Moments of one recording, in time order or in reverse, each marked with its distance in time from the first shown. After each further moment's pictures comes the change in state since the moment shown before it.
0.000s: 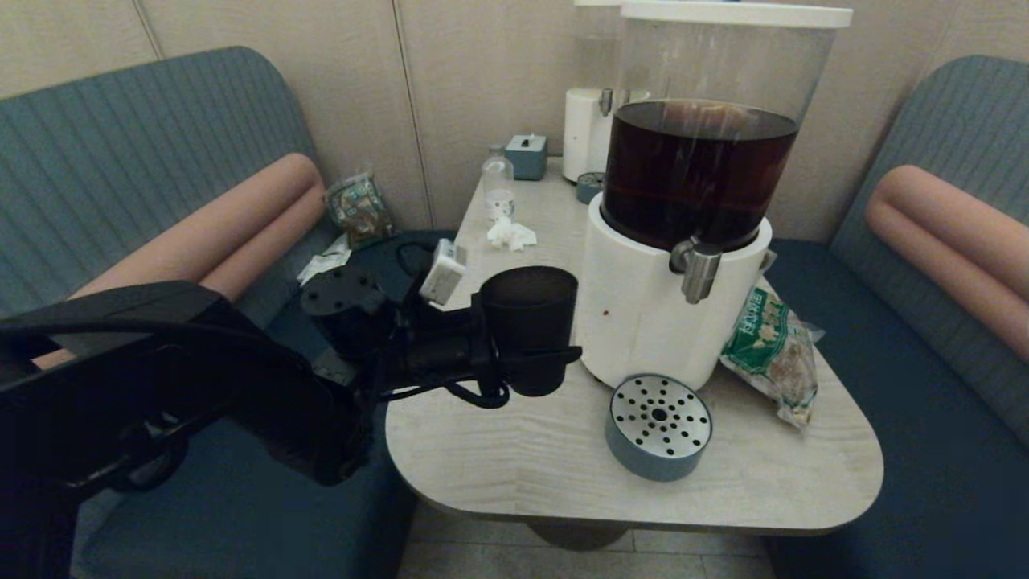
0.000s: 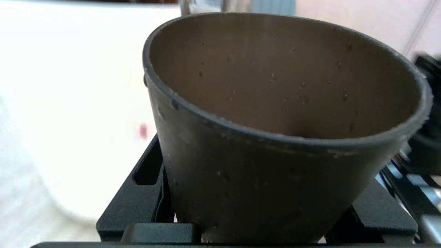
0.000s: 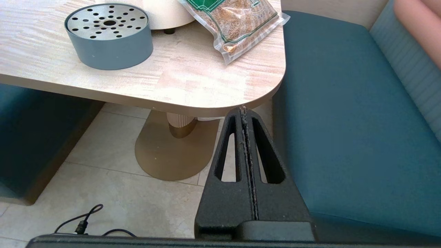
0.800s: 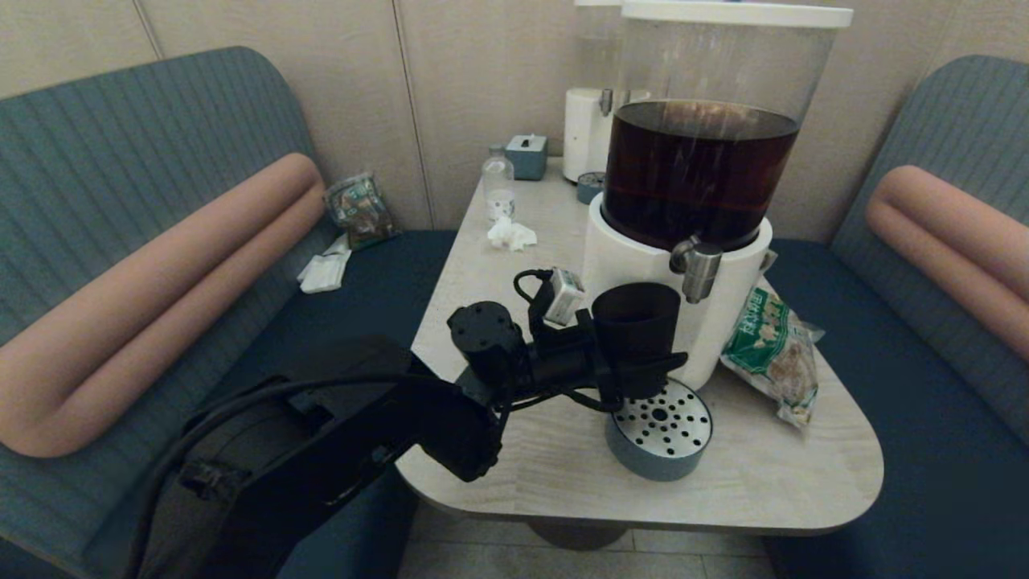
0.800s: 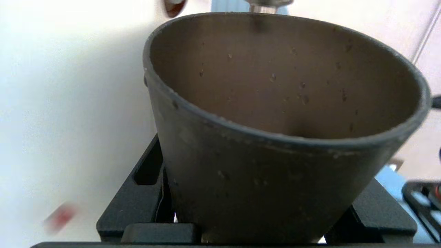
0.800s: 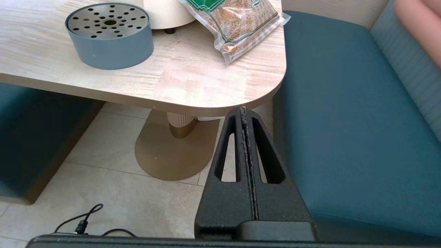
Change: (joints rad) left arm -0.186 0.356 -0.476 0.000 0.167 -0.074; right arm 0.000 0.000 0.000 0.000 0.000 0.000
